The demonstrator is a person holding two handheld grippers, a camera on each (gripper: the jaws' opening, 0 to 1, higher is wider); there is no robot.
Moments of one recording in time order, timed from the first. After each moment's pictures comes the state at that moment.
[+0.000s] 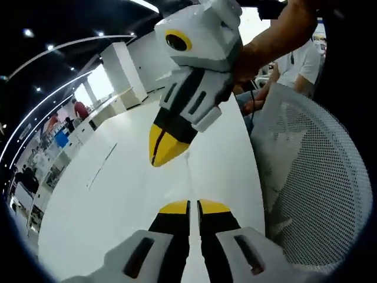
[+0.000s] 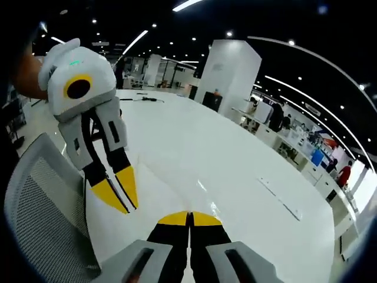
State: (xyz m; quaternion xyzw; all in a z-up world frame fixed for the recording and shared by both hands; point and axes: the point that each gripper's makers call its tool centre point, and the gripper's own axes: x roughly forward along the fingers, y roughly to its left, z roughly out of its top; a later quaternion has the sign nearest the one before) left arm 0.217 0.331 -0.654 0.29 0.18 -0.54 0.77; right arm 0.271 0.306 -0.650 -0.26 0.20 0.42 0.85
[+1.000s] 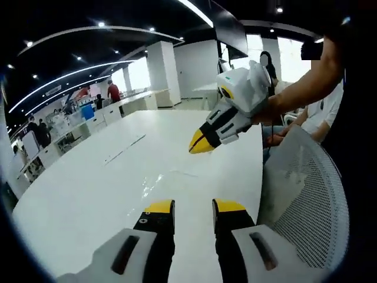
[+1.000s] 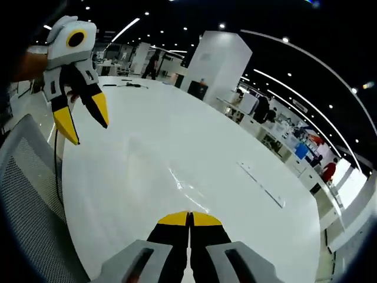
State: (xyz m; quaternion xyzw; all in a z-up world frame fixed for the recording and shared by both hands) left arm 0.217 0.378 -0.623 0.14 0.19 -0.46 0.85; right arm 0.293 0.256 -0.666 -0.29 0.21 0.34 0.87
